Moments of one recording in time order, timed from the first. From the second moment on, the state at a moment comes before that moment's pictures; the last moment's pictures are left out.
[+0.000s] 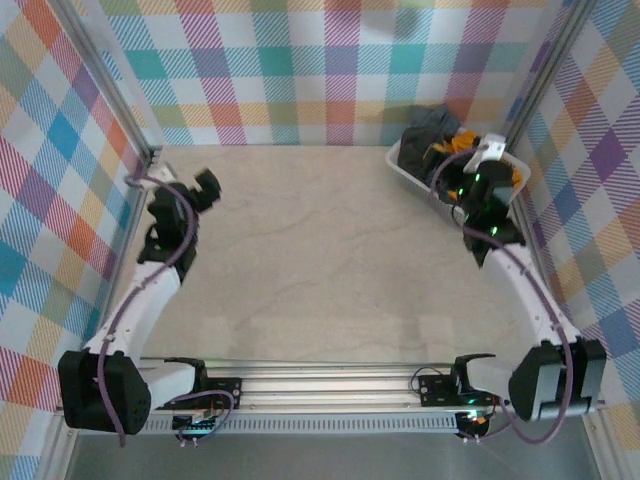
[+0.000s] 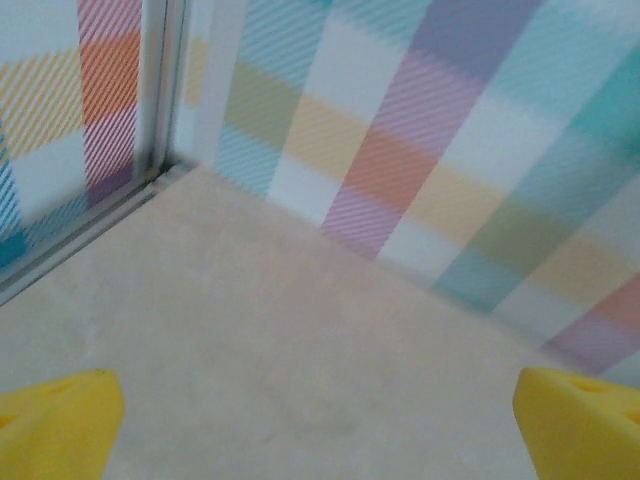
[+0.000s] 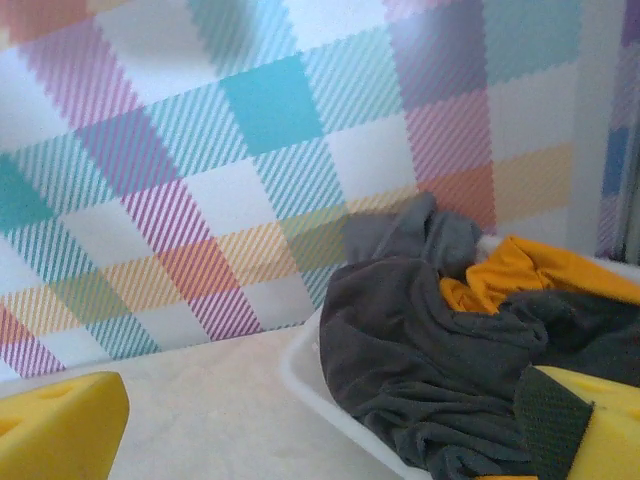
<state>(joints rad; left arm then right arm) -0.07 1.16 0.93 -0.03 -0.32 -0.50 0.10 1.26 1.08 0.01 0.06 0.33</state>
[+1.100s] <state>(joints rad) -0.37 1.24 1.33 -0.35 0.35 -0.60 -0.04 2.35 2.26 -0.90 -0.04 0.73</state>
